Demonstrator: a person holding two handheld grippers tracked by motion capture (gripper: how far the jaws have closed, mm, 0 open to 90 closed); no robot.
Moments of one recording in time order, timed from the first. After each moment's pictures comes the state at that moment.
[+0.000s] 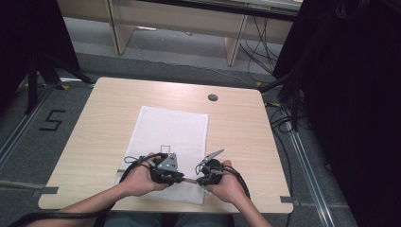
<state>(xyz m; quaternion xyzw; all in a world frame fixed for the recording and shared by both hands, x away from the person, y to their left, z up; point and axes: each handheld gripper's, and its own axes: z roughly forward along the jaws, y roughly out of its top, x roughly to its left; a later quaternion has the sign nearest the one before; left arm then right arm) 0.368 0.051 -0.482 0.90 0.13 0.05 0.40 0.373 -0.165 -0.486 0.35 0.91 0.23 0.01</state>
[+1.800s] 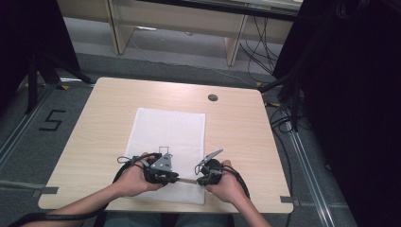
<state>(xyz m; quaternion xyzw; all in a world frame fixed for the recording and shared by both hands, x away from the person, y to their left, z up) 0.364 0.067 -0.479 0.90 0.14 0.05 0.40 0.373 -0.163 -0.485 0.35 0.91 0.22 0.02</state>
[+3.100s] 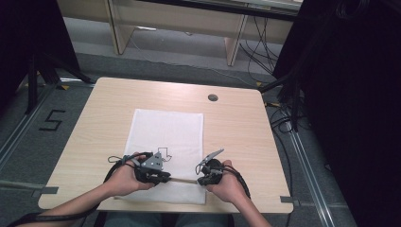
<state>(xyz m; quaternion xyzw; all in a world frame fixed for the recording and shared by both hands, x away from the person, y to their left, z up) 0.365 0.093 -0.482 0.90 0.16 0.05 0.40 0.373 -0.165 -0.485 0.35 0.91 0.22 0.02</state>
